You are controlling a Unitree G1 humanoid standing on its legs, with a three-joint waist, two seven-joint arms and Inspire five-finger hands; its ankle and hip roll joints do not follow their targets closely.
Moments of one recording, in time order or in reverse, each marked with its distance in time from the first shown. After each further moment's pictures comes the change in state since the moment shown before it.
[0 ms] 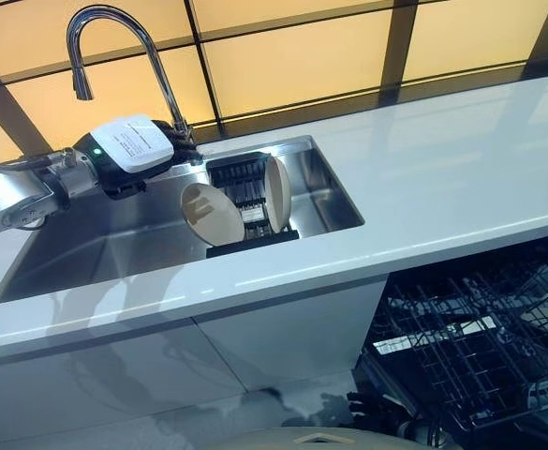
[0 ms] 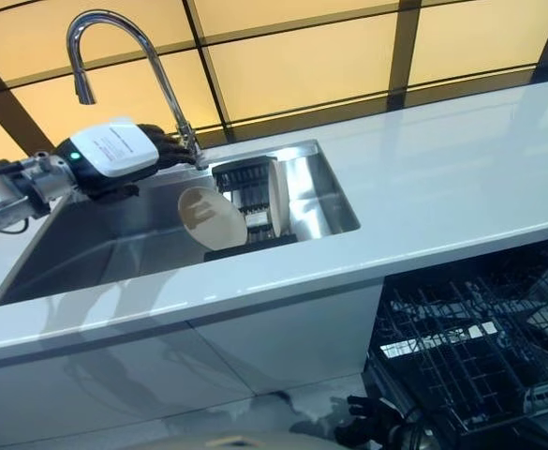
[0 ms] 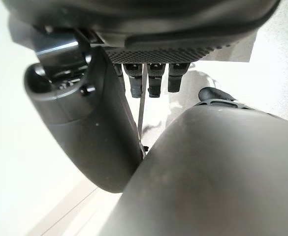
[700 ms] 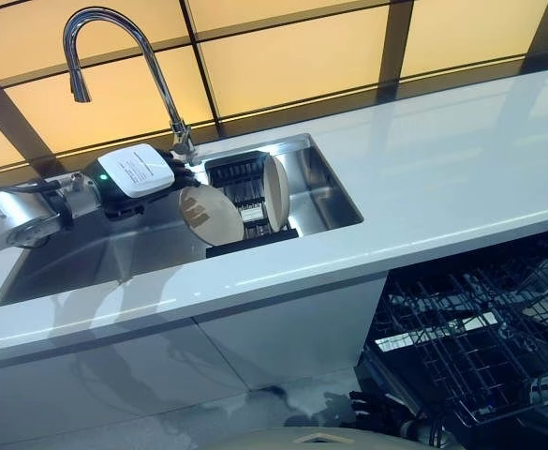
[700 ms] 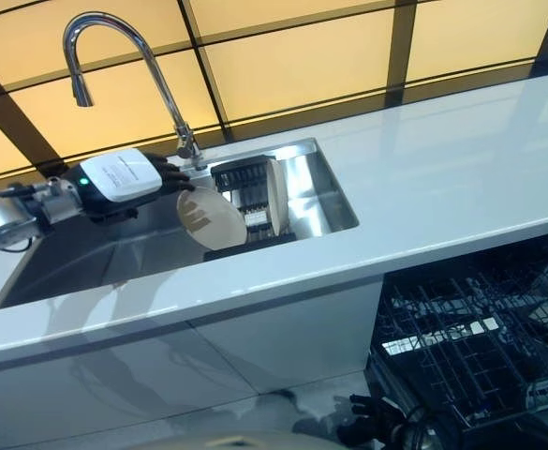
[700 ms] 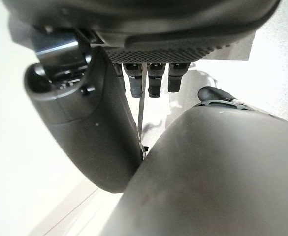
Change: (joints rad) left arm 0.096 -0.042 0.001 0.031 0.059 -0.022 0.035; right arm 0.000 -0.003 -0.020 -0.003 -0.018 0.000 0.001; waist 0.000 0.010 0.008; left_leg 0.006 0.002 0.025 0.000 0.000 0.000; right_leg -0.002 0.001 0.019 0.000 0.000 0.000
